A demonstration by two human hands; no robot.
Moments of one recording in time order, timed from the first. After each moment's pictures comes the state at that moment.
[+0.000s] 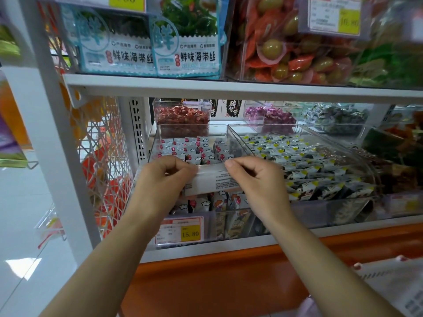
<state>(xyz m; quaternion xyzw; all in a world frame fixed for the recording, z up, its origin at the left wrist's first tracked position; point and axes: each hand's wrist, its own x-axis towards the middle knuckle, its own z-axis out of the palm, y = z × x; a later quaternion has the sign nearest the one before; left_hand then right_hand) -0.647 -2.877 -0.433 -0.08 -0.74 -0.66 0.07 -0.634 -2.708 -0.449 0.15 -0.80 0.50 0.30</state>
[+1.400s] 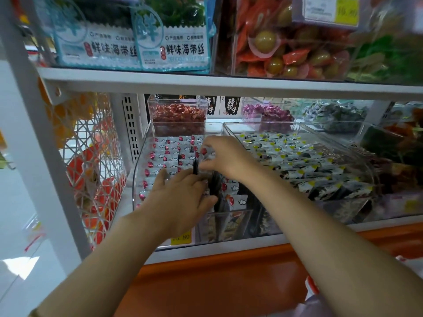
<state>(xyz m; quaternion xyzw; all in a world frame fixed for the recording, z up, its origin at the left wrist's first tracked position) -0.672 -2.857 -0.458 -0.28 -0.96 -0.01 0.04 -0.717 -2.712 -0.422 0.14 -0.96 0.21 0.12</state>
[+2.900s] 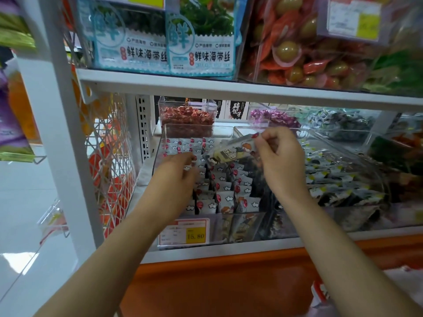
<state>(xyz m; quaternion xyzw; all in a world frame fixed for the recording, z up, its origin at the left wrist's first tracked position) -0.666 -2.878 -0.440 -0.16 -0.87 -0.43 0.17 -0.661 -2.696 -0.419 0.05 -0.80 0.45 0.38</state>
